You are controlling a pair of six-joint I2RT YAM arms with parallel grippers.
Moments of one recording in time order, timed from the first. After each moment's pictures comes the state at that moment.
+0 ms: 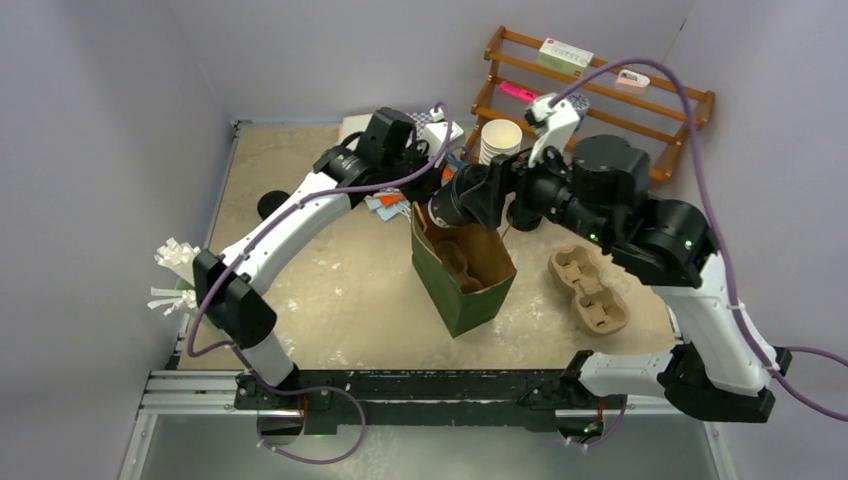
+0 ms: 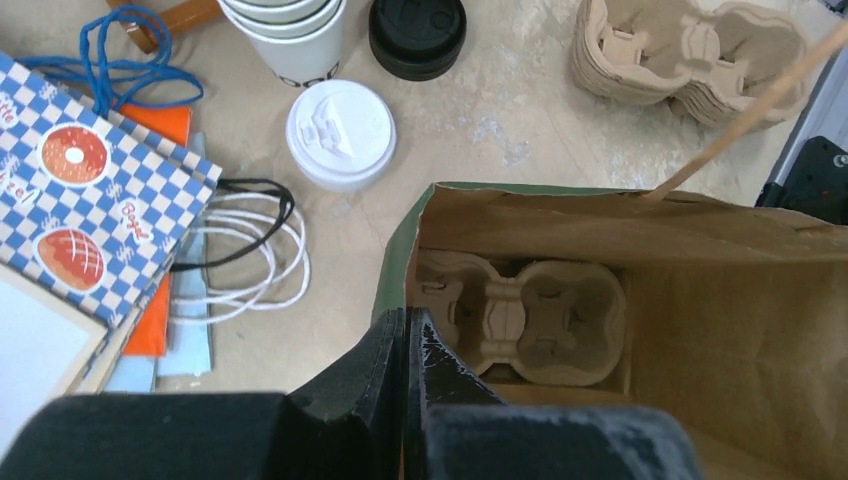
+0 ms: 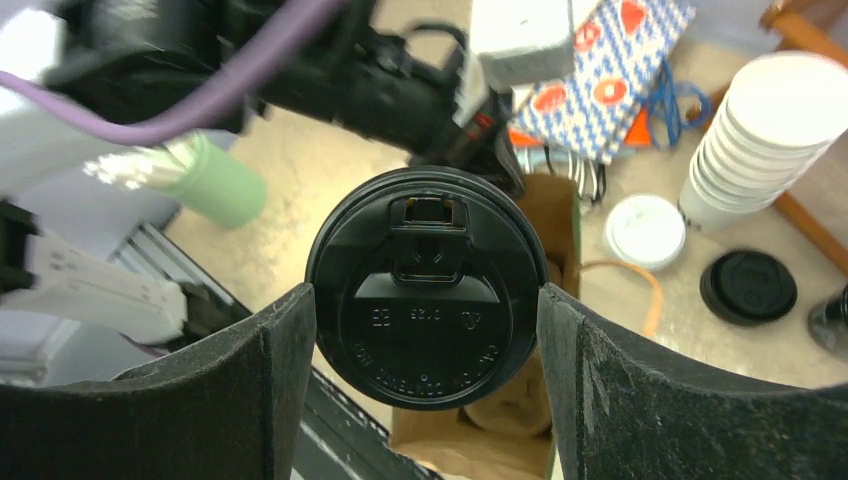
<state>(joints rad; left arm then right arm) -0.65 1.72 1.77 -0.71 0.36 0.12 0.88 1.20 1.93 -1.02 0.16 0.31</state>
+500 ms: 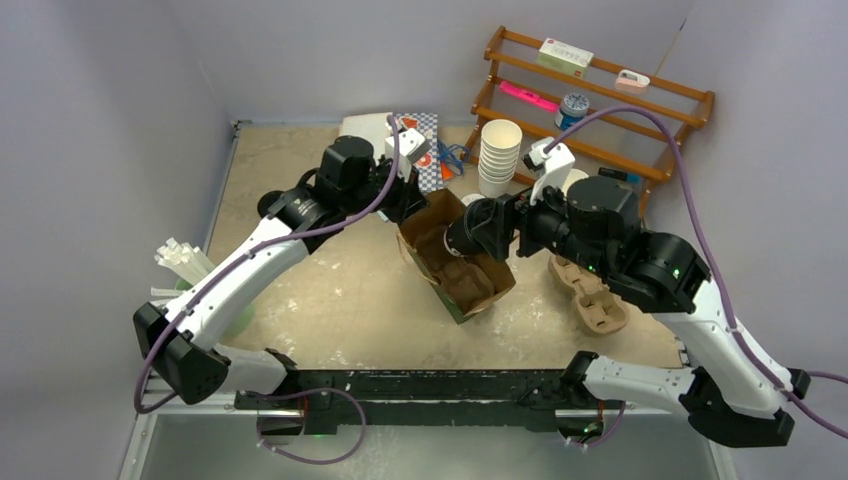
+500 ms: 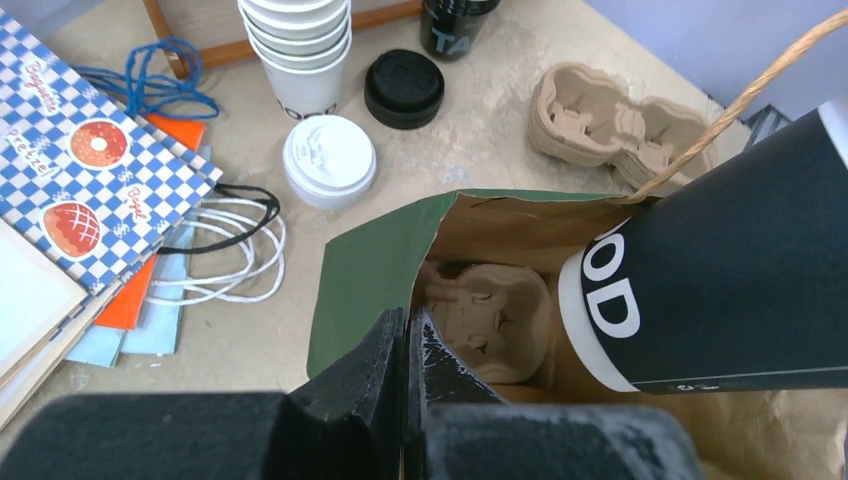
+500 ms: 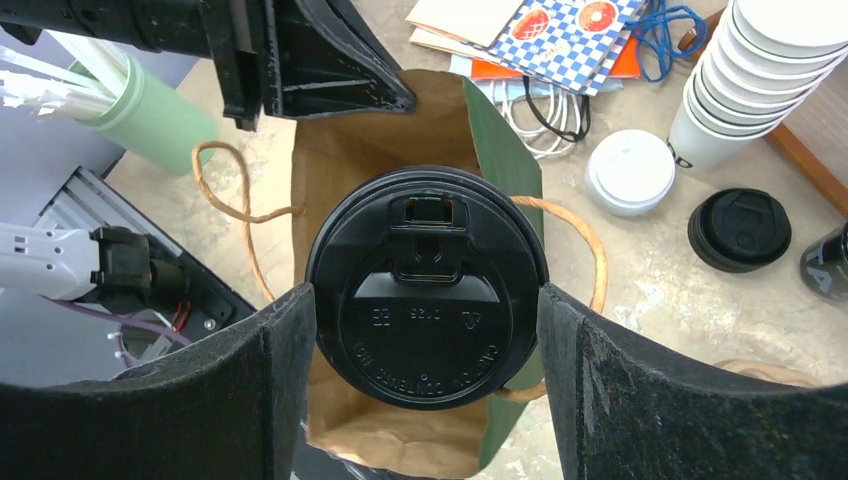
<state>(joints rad) -0.66 1.36 1.40 -0.47 0.31 -0.07 0.88 1.04 1.56 -0.94 0.16 0.30</state>
